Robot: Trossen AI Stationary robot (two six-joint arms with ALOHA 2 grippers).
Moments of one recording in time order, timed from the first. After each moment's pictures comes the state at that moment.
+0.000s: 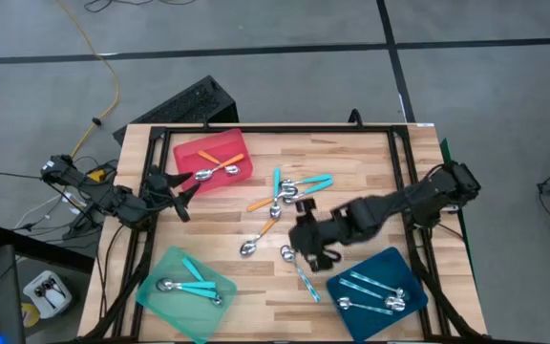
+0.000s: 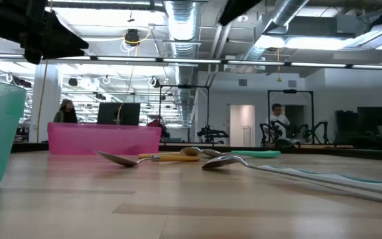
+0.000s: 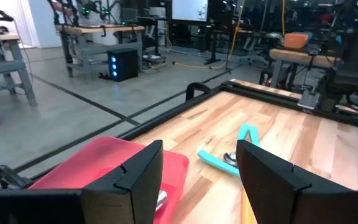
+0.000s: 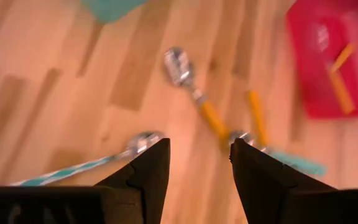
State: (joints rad) left arm -0.47 0.35 0.30 -0.24 -1.12 -0.32; right arm 0.33 1.67 1.52 -0.78 0.29 -0.08
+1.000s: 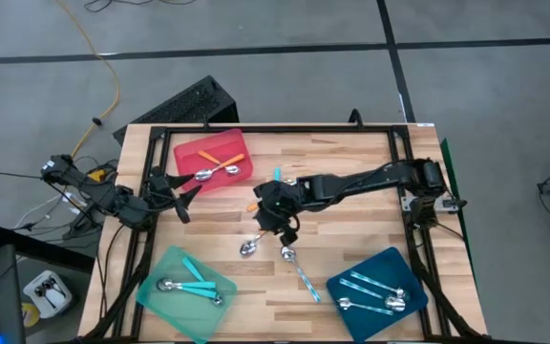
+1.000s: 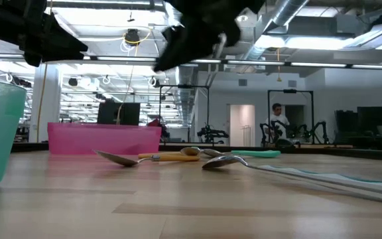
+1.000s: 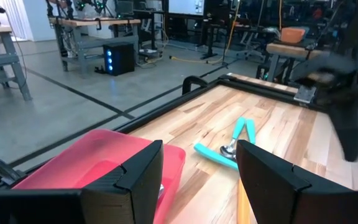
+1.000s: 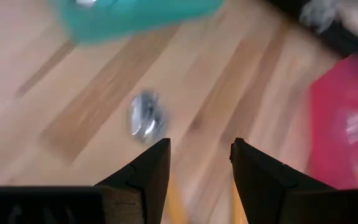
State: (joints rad) left arm -0.47 0.35 0.30 -0.27 -1.10 -0.36; right arm 0.05 1.89 1.52 -0.44 -0.13 -0.53
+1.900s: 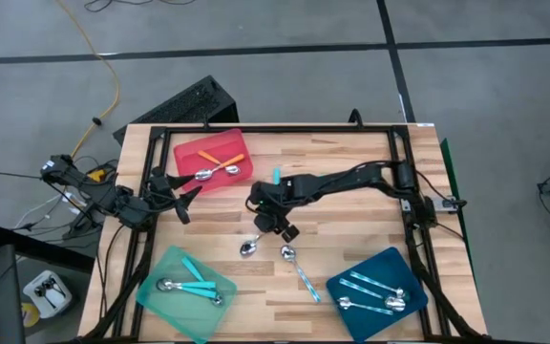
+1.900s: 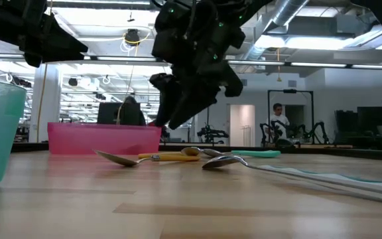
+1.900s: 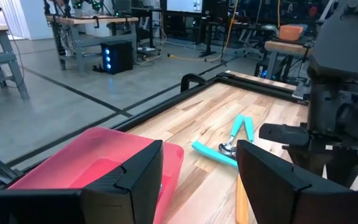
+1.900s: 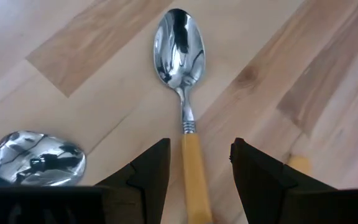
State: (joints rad) left arm -0.47 0.35 0.30 -0.28 -1.09 -0.37; right arm -0.02 2.10 1.61 -0.55 -0.25 -0.71
